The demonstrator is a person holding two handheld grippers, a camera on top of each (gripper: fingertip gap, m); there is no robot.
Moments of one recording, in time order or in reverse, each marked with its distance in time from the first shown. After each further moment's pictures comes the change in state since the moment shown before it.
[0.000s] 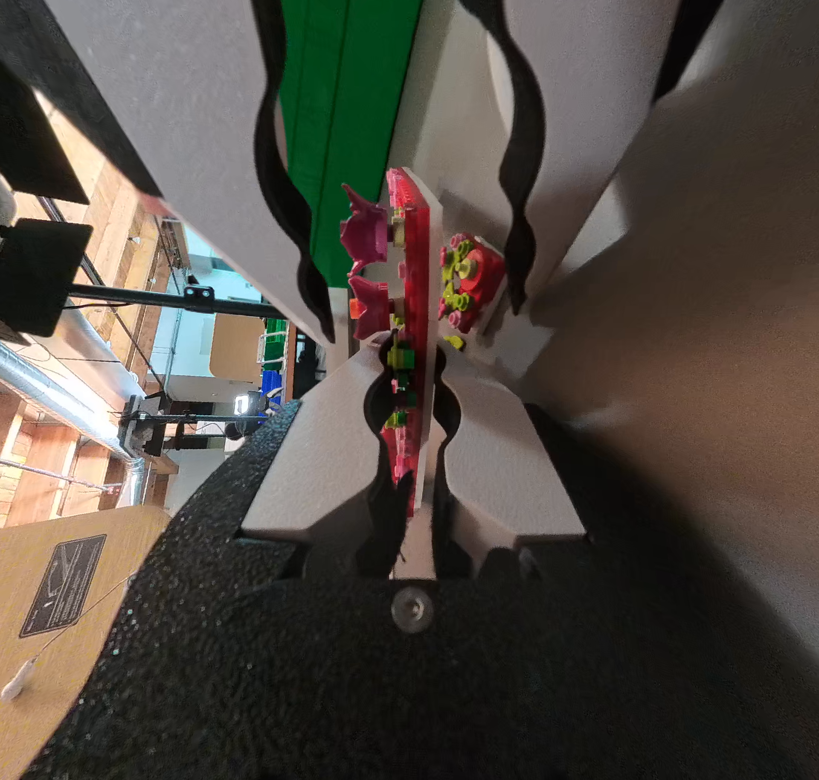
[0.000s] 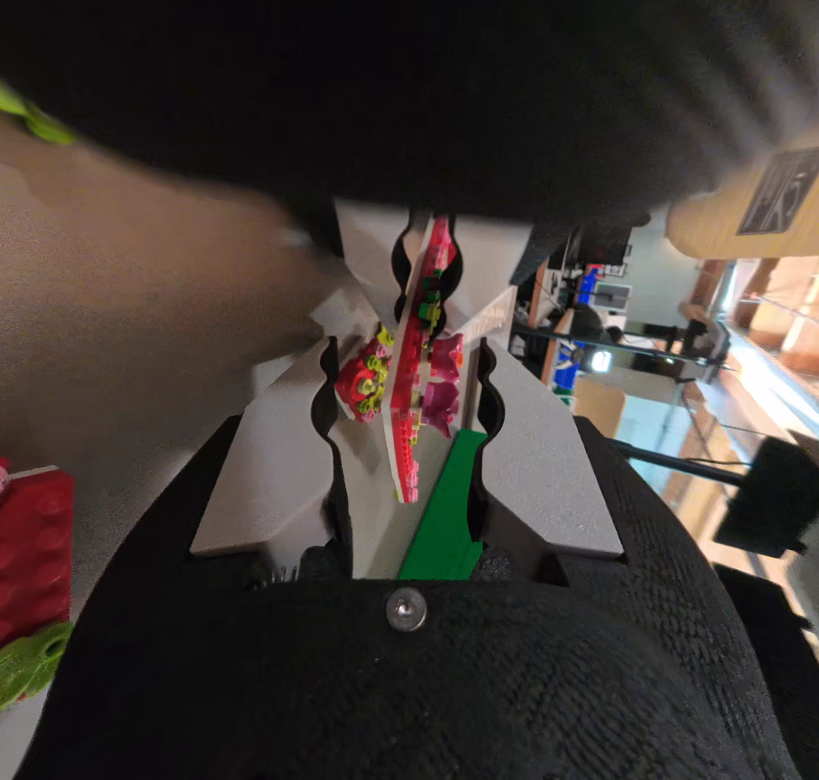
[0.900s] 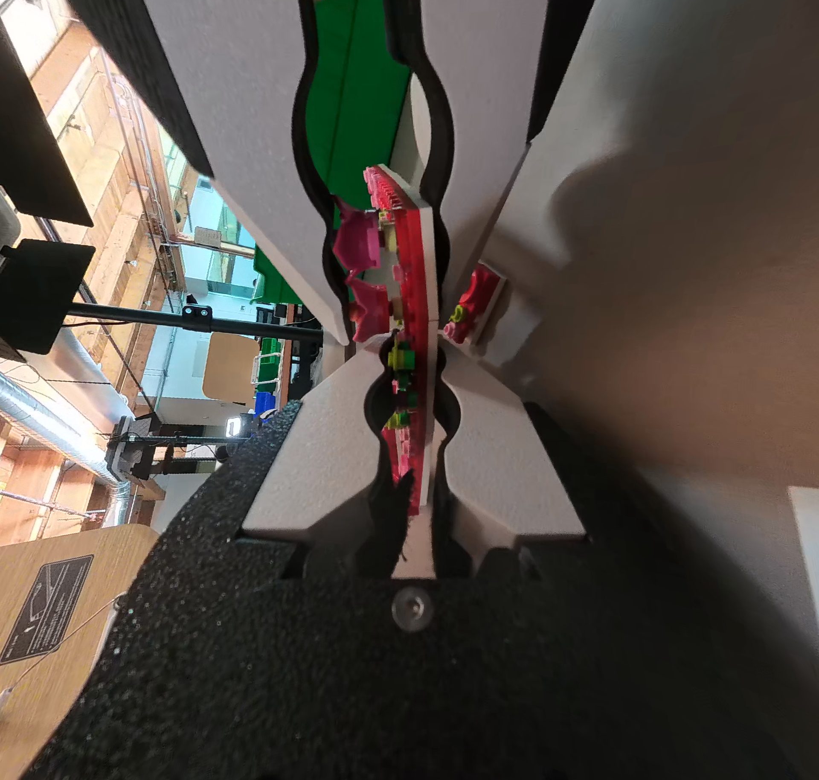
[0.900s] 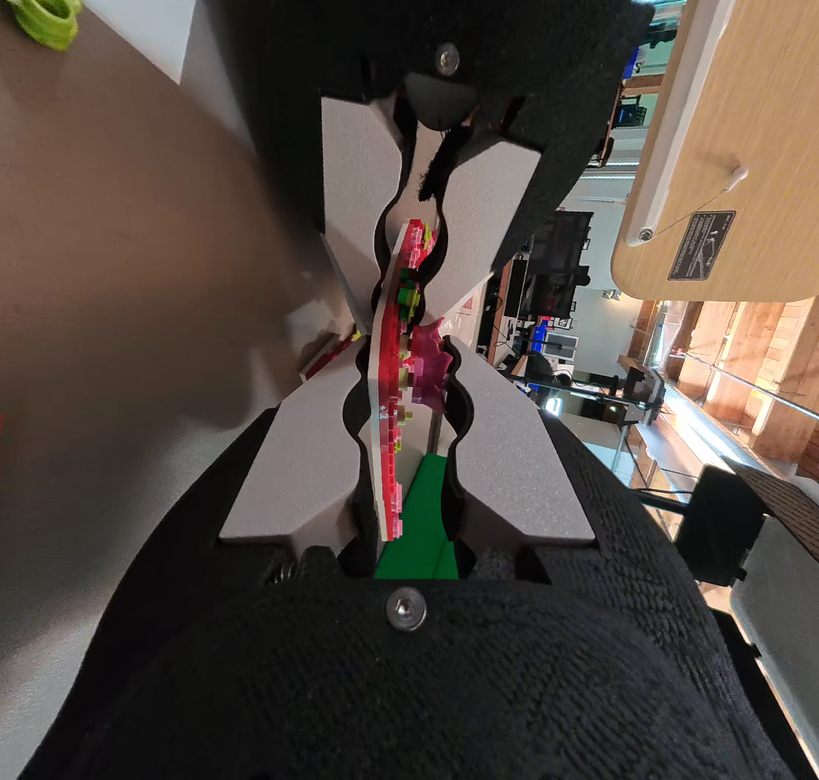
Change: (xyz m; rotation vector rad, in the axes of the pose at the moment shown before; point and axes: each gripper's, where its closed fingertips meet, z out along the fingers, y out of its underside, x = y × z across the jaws) left arm 0.002 -0.008 -0.004 0.063 0.014 -0.008; right arm 0.010 0.001 -0.001 0.119 0.080 -0.094
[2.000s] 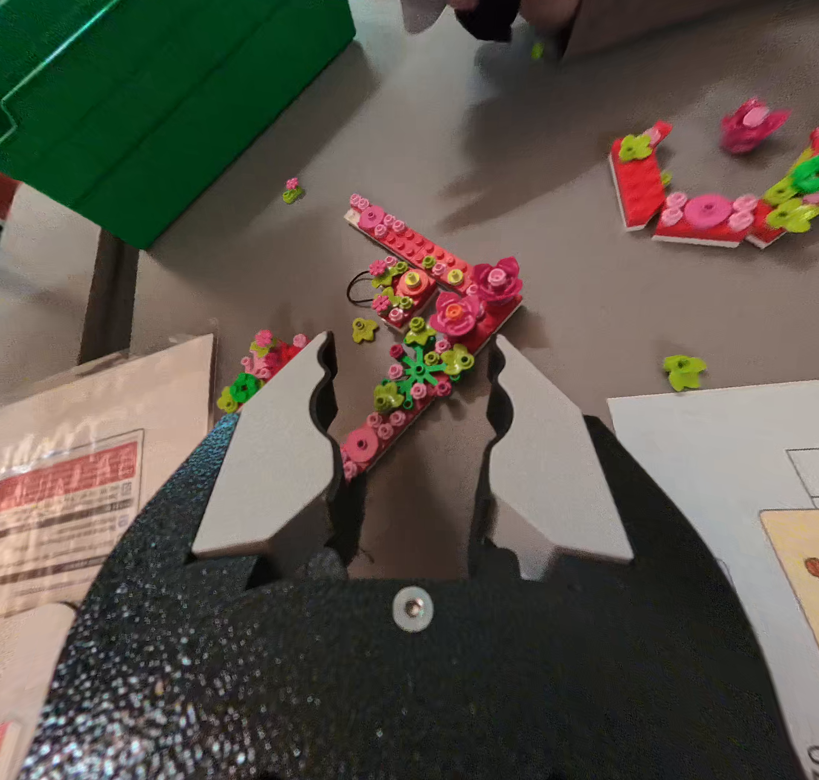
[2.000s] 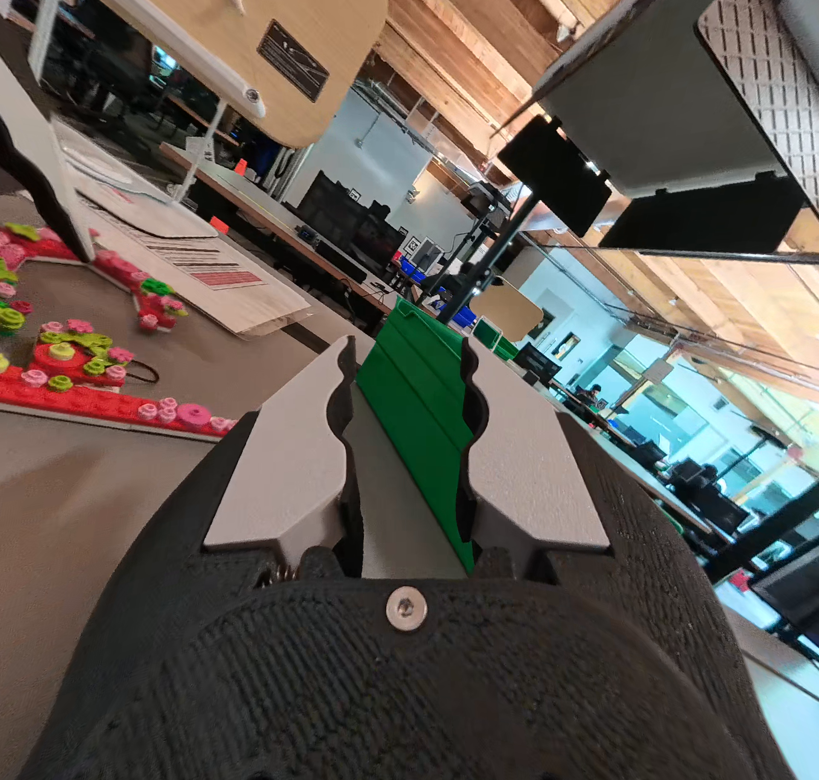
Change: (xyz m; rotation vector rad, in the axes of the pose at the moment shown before) left arm 0.011 0.002 -0.034 0.141 0.580 -0.665; right arm 0.048 0.127 -0.084 0.060 0.684 0.877
